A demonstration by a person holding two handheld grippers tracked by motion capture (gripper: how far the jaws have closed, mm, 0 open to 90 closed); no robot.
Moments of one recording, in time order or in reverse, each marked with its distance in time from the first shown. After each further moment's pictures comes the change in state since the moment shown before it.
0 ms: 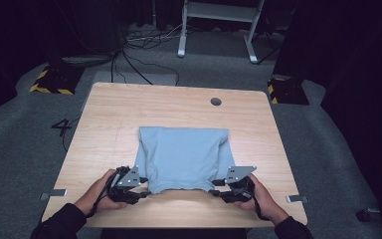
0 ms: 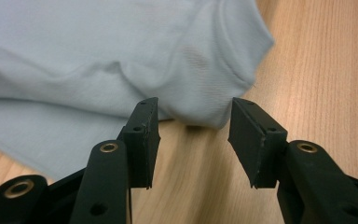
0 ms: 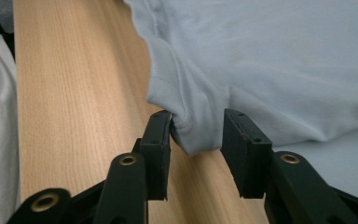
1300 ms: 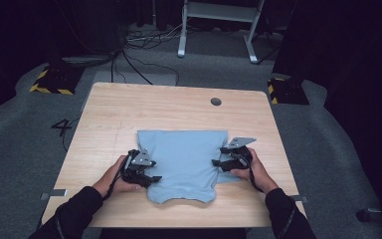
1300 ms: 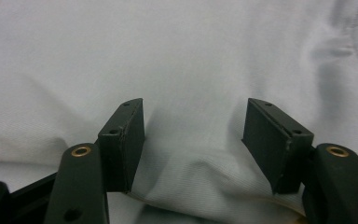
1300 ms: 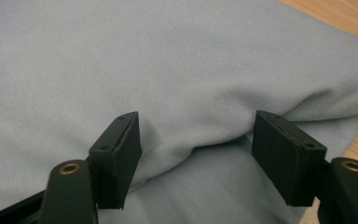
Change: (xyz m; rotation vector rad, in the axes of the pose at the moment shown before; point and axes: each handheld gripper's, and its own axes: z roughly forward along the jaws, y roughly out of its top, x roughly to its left) left arm 0.036 0.018 0.047 -0.032 -0.013 -0.115; right arm -0.101 -0.004 0.036 -0.034 -0.157 0.184
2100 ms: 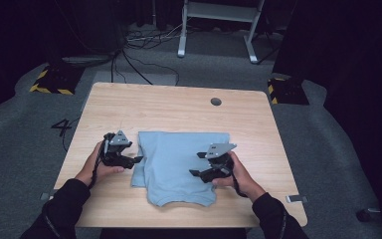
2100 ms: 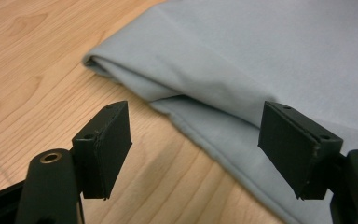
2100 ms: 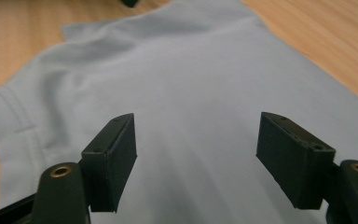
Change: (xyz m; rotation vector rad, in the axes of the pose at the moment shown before) left arm 0.067 -0.020 -0.041 -0.047 0.216 -0.188; right arm 0.086 0.054 0.007 -0.071 0.147 -0.186
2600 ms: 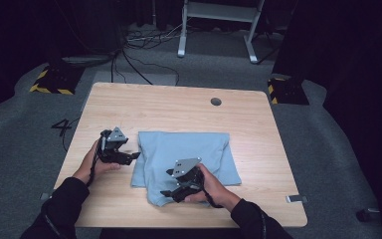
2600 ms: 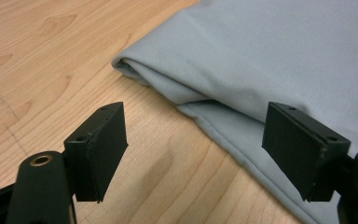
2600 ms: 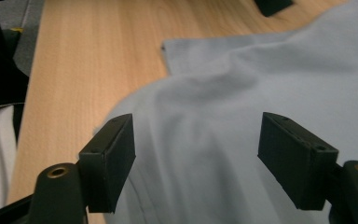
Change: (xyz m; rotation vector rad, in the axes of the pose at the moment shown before) left arm 0.007 0.005 0.001 -0.012 0.037 -0.019; right arm 0.068 0.033 0.055 0.045 0.159 -0.115
